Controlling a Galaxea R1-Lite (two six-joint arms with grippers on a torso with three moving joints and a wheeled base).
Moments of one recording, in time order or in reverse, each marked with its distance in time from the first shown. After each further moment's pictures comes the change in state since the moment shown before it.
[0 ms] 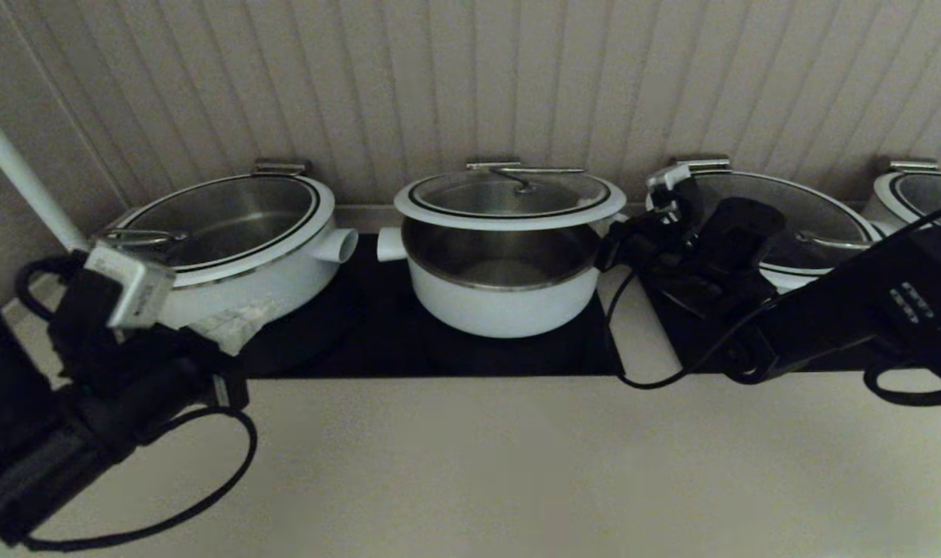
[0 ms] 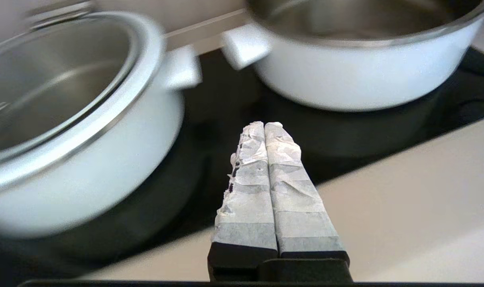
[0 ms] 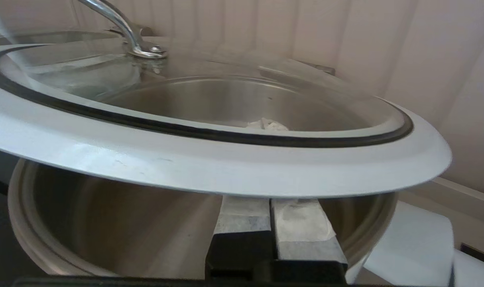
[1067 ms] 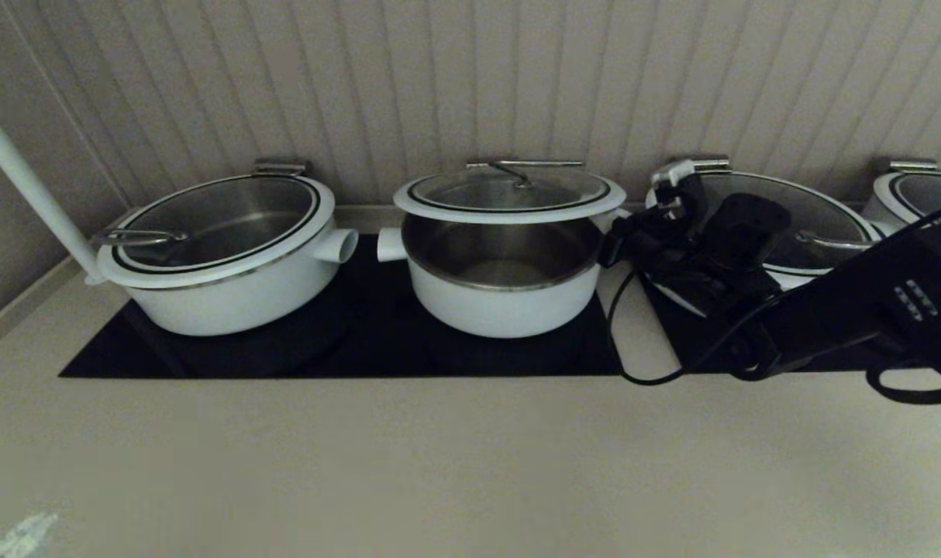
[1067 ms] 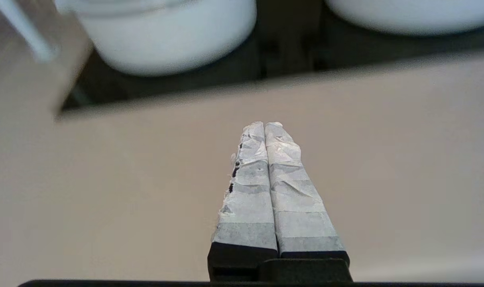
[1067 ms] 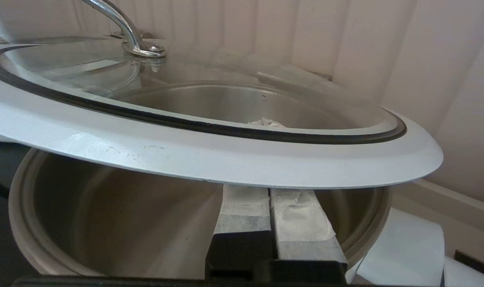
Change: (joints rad) left arm 0.108 -0.999 0.289 0.718 0.137 -0.071; right arm -0.003 -0.004 -0.011 -0.001 0.012 0.000
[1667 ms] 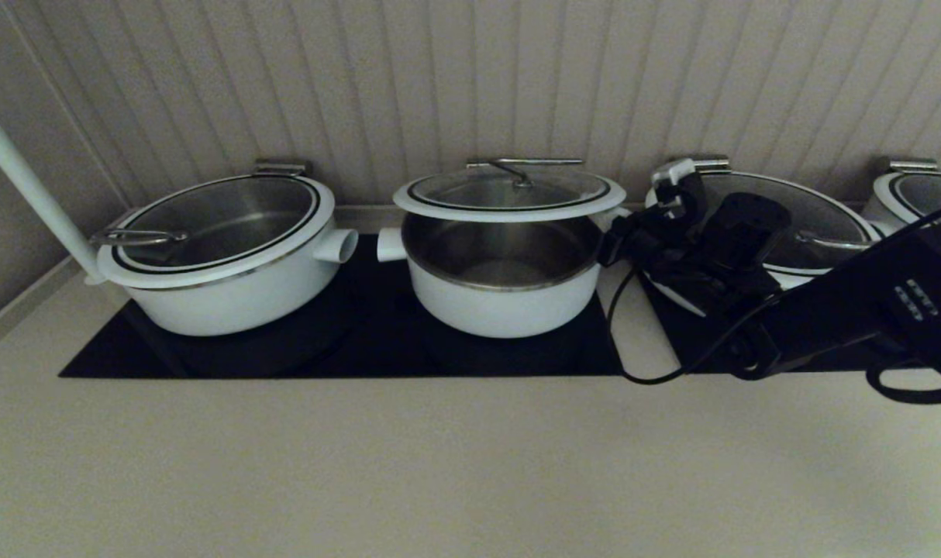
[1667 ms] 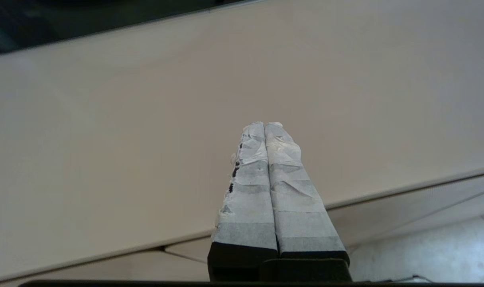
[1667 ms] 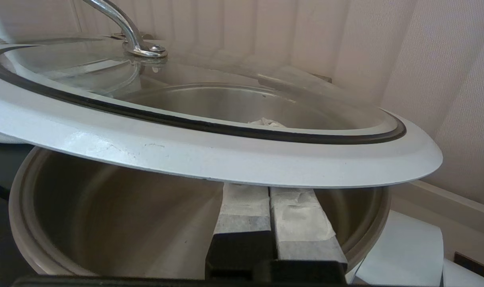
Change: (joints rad) left arm 0.000 -0.084 0.005 0.260 -0.113 -0.002; right arm 0.000 0.000 -0.004 0.001 0.000 0.000
